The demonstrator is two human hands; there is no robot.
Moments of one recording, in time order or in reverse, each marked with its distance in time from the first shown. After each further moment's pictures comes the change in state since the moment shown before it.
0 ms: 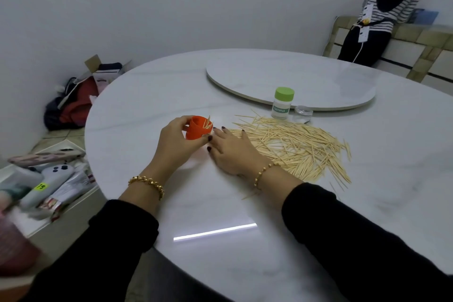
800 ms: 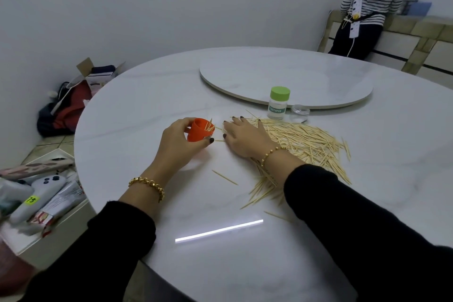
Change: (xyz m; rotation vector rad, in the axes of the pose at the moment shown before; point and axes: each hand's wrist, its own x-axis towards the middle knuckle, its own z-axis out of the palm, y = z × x) left_hand 0.015 0.007 0.013 0.022 -0.072 -0.017; right_hand 0.029 0.055 -0.015 -0.061 0.021 0.173
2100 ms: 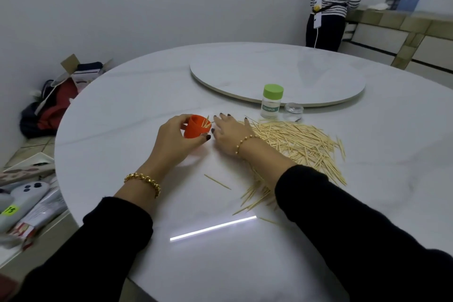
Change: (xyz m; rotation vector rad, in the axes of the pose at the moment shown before) left_hand 0.019 0.000 0.011 0.022 -0.030 0.029; right_hand 0.014 -0.013 -0.005 0.022 -0.030 0.028
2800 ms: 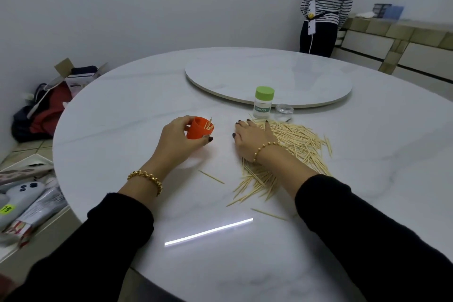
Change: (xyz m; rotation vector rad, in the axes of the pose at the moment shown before) left_hand -0.011 0.016 0.005 0.000 -0.060 -0.014; right_hand -0.045 0.037 -0.004 -0.095 0.005 0.126
